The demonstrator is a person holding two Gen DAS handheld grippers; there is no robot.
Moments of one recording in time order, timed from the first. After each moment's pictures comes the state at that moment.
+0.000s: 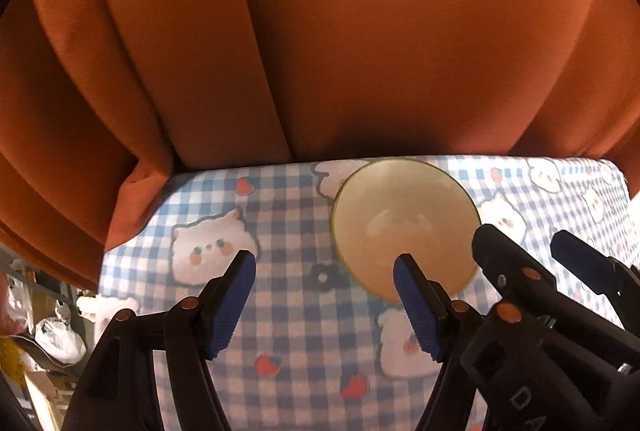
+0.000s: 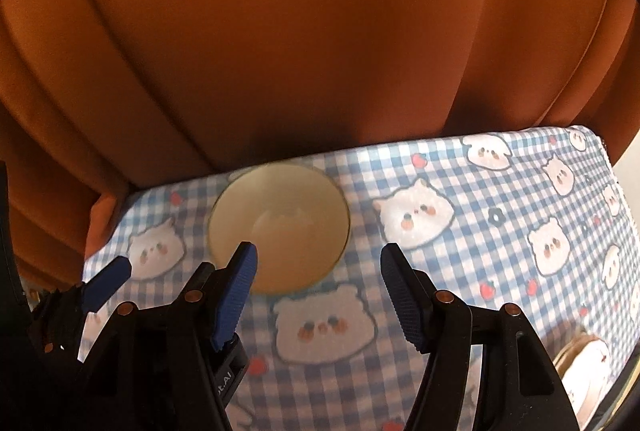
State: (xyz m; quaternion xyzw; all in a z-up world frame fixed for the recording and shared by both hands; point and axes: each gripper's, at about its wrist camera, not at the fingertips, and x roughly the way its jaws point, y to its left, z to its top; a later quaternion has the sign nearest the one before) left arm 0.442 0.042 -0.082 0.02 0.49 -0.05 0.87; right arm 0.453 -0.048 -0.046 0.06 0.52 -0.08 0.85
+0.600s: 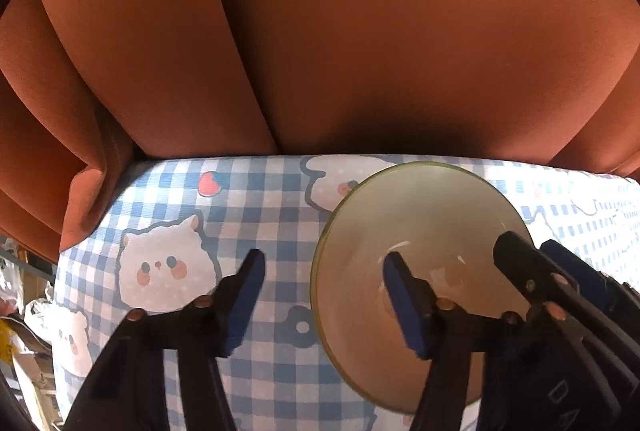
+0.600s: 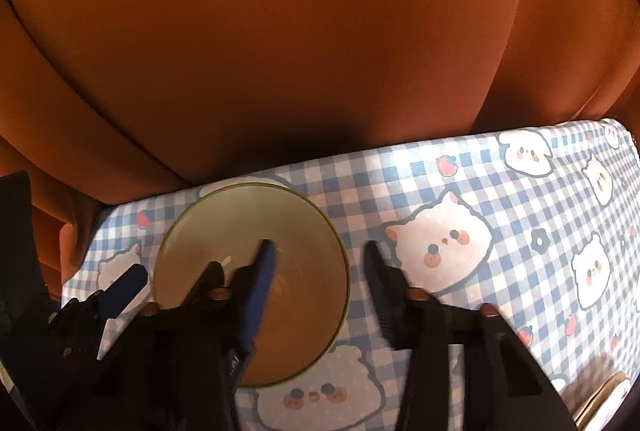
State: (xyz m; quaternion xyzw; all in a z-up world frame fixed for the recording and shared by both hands) left arm 0.494 0.032 -0.139 0.00 0.51 -0.04 0.86; right arm 0.506 -0.071 -0.109 0.08 0.53 -0.07 0.84
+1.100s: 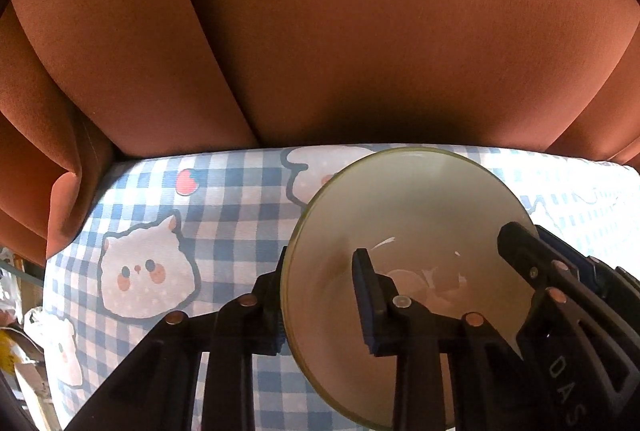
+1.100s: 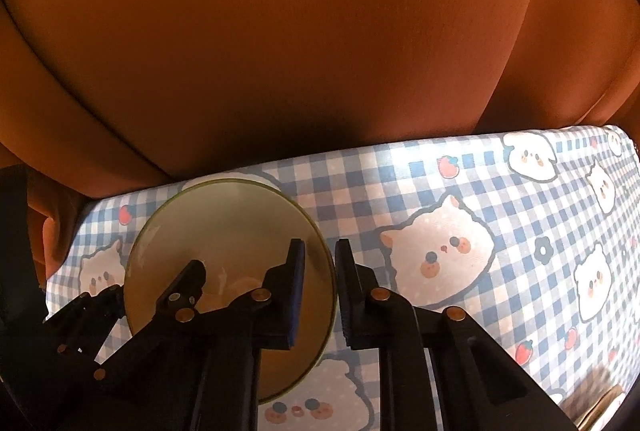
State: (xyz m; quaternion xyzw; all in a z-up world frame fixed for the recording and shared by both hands) left arm 0.500 0.021 -0.152 0.01 0.52 -0.05 0.85; right arm 0.515 -0.077 -0.125 0.07 0.54 -0.06 0.84
